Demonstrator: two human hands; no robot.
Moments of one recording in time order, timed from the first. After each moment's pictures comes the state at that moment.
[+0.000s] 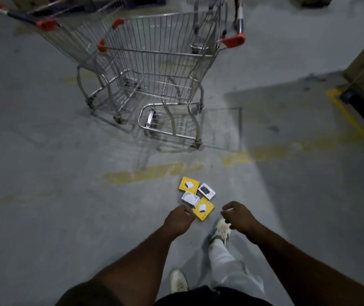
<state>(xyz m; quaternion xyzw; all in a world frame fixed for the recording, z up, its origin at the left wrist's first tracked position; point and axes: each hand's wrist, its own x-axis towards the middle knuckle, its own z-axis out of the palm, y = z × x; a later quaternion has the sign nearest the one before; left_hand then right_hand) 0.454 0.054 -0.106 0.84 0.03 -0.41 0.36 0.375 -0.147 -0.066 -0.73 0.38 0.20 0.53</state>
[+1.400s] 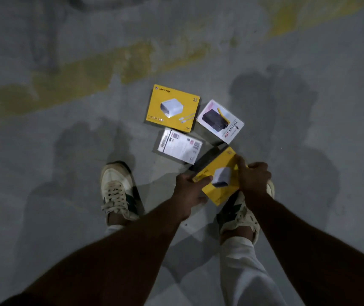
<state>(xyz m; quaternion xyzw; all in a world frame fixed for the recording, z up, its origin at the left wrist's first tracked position) 0.553 -0.075 -0.701 0.62 0.40 -0.50 0.45 0.506 -0.222 -0.730 -0.63 0.66 0.18 0.38</state>
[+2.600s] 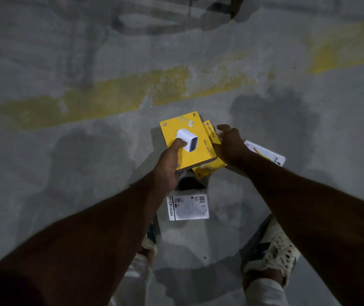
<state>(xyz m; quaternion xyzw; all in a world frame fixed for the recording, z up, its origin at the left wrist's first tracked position) 0.717 -0.018 -0.726 0.58 0.41 -0.40 0.58 0.691 -0.181 -0.767 -0.82 0.28 0.29 0.42</state>
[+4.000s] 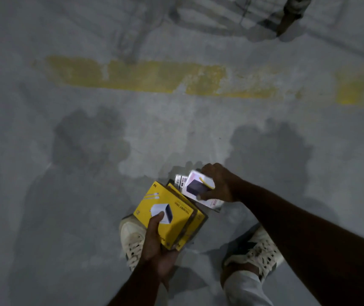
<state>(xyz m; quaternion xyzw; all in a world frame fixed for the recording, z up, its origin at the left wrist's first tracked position) 0.498 0.055 -0.652 0.23 0.56 -0.25 0.75 0.615 -0.144 -0.730 -0.82 -0.11 0.42 0.38</state>
